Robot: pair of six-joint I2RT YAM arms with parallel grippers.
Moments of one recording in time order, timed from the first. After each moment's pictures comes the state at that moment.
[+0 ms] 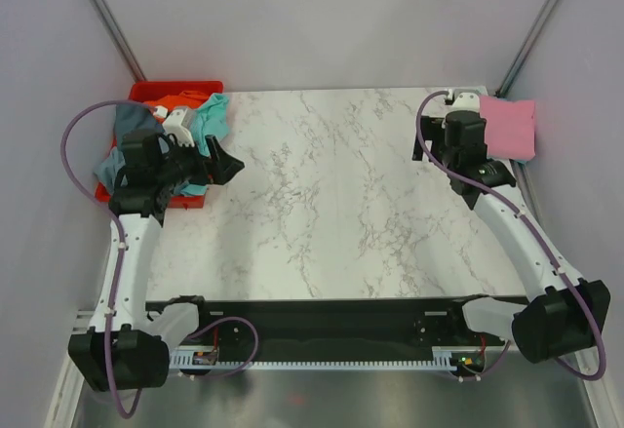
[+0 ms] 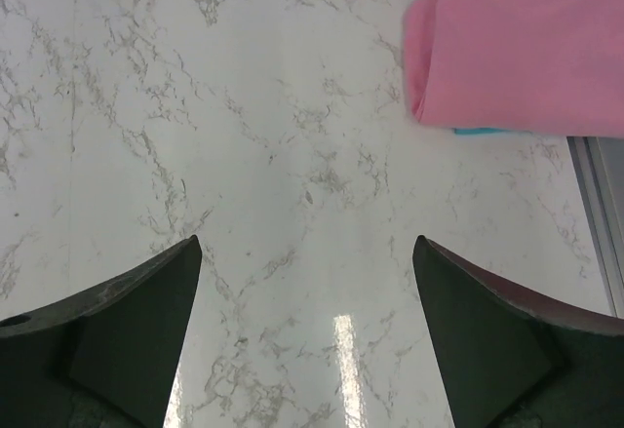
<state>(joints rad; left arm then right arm) 0.06 1.04 1.04 -0.47 0.61 -0.13 0.23 1.22 1.11 -0.38 0.30 0.16</state>
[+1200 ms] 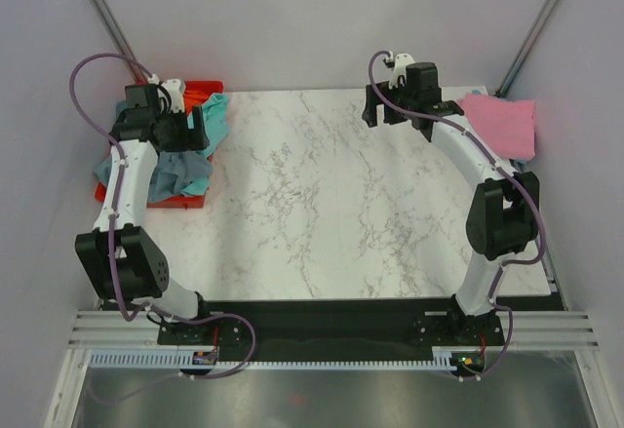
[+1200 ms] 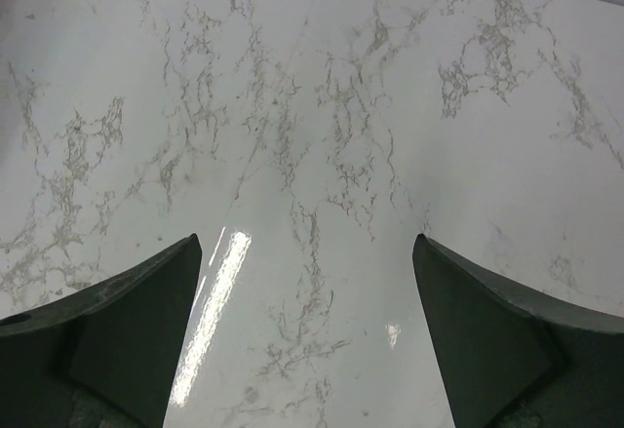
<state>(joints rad) 0.14 1.55 1.47 -0.71 0.21 0.08 0.24 1.86 1.63 -0.32 -0.19 0.04</state>
